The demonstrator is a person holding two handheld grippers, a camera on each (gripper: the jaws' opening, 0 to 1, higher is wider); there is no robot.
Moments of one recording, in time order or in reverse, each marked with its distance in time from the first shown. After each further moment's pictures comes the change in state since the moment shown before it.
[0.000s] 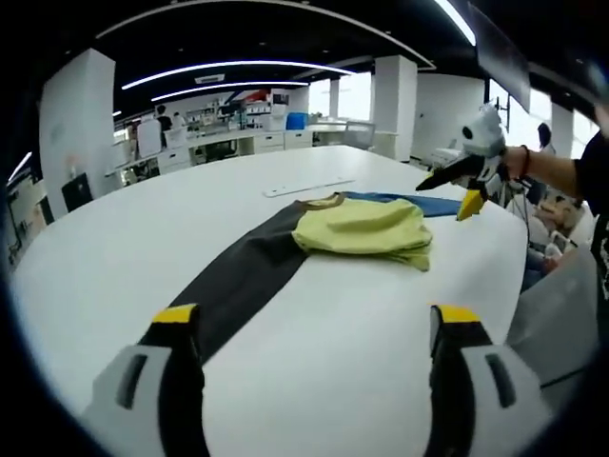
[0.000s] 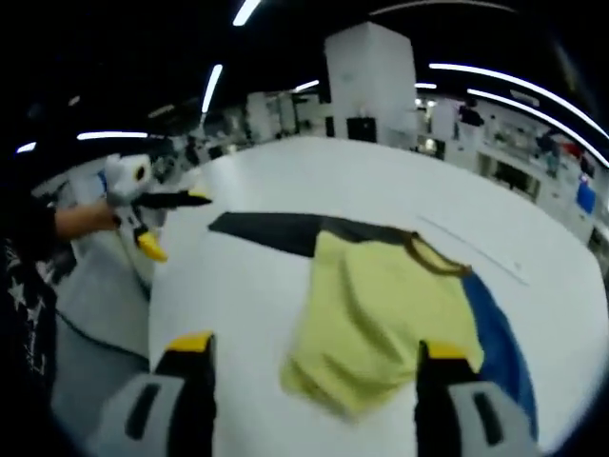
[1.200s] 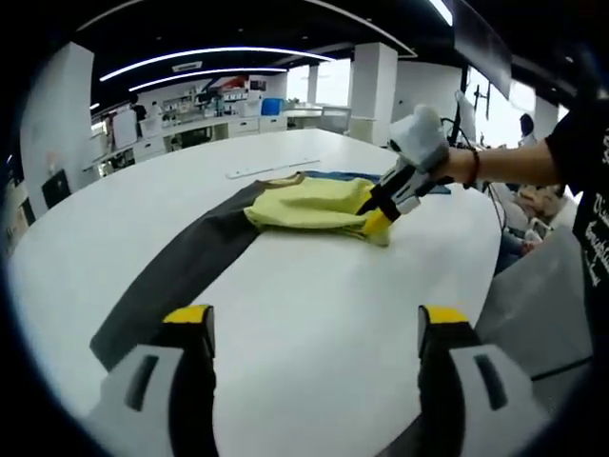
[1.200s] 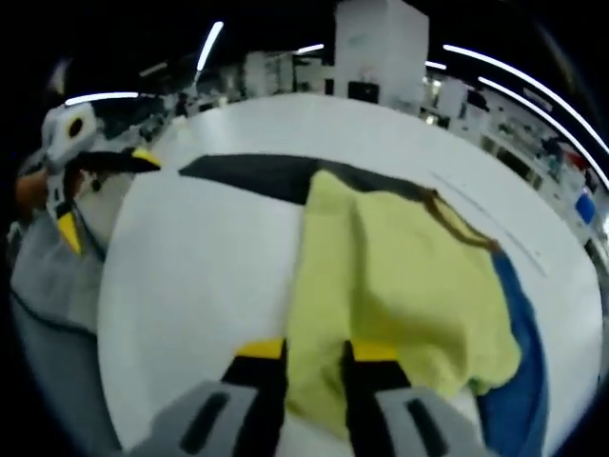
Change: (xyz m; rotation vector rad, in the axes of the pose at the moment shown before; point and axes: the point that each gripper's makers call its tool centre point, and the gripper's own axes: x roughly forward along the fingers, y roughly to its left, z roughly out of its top) left arm 0.002 -0.046 -0.025 0.014 0.071 -0.092; right arm 0.061 -0.017 -0.045 -0.017 0.167 -0.091
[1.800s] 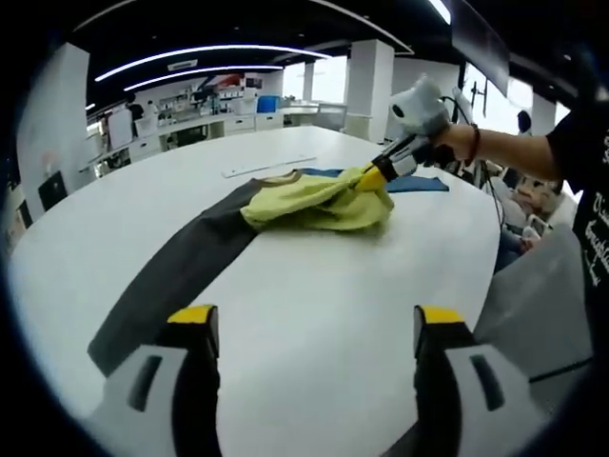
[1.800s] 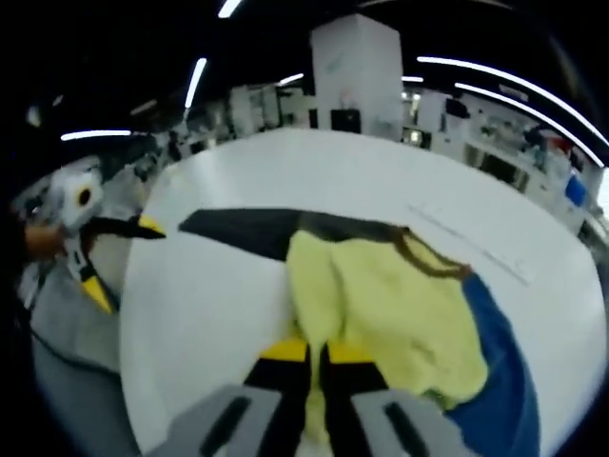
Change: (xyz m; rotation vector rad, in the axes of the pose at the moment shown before) left arm 0.006 -0.004 0.003 0.007 0.009 -0.019; right arm -0.042 -0.022 0.047 0.086 -0.152 -0.012
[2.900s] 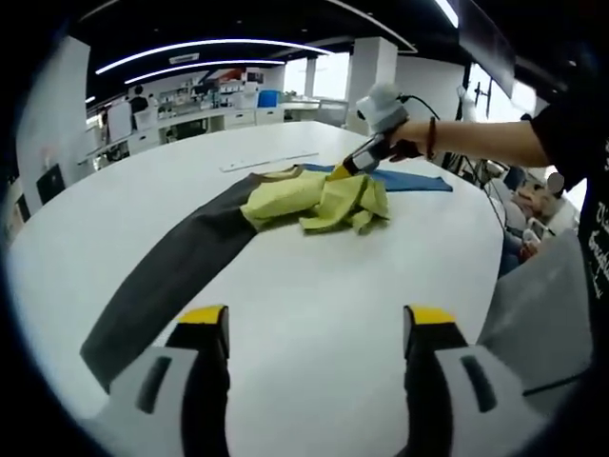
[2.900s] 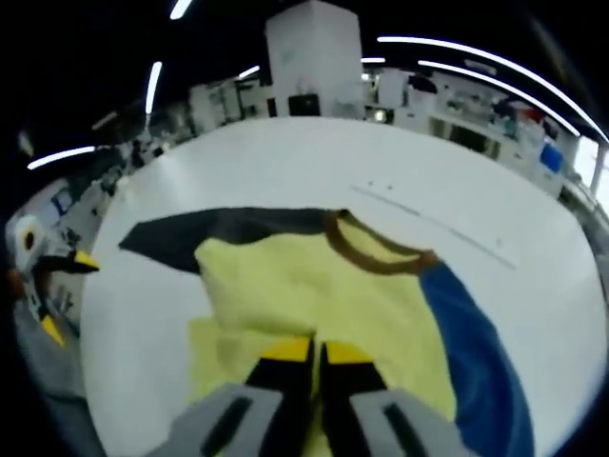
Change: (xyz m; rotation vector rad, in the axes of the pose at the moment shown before) left arm 0.016 0.006 -0.001 -0.021 0.023 -0.007; right arm 0.055 -0.083 -0.008 0.134 0.082 -0.106
